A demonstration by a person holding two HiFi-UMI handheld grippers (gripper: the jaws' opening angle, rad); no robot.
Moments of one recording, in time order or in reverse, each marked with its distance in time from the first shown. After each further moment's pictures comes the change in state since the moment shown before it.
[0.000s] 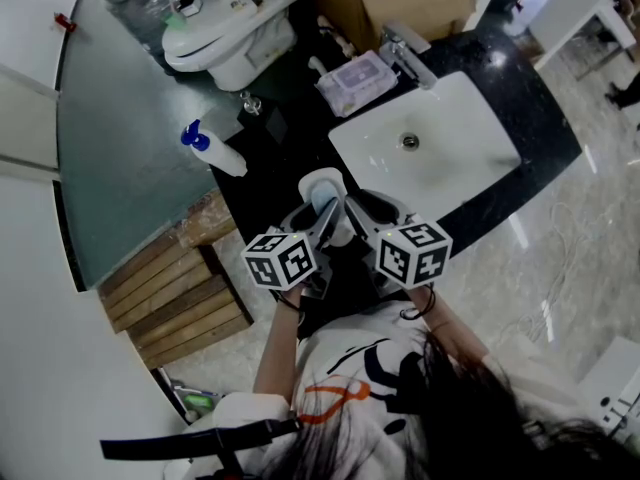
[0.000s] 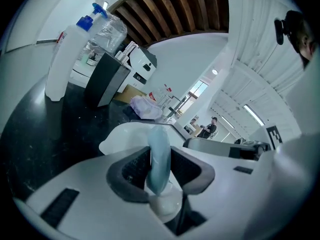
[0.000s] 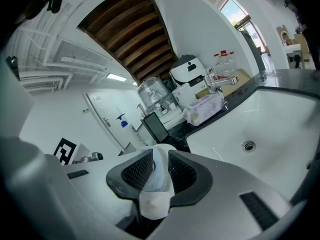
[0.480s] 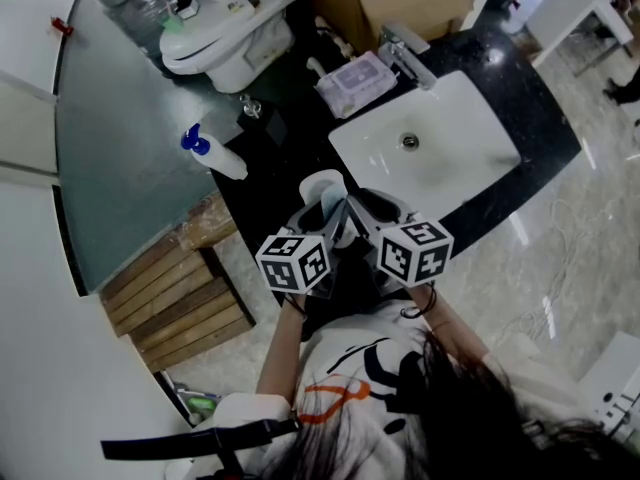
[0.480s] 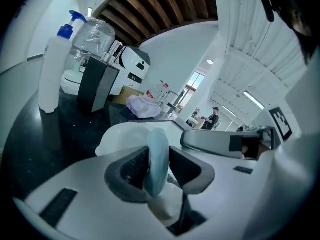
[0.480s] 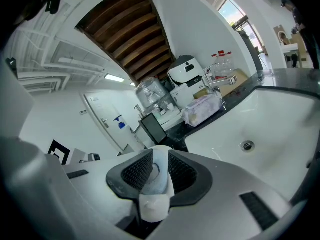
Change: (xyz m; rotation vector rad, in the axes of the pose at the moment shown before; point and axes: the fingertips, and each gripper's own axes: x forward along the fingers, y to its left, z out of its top) left arm 0.009 -0.007 -0.004 0.122 0.035 0.044; right arm 0.004 -0.003 0.003 0.015 -0.006 -0.018
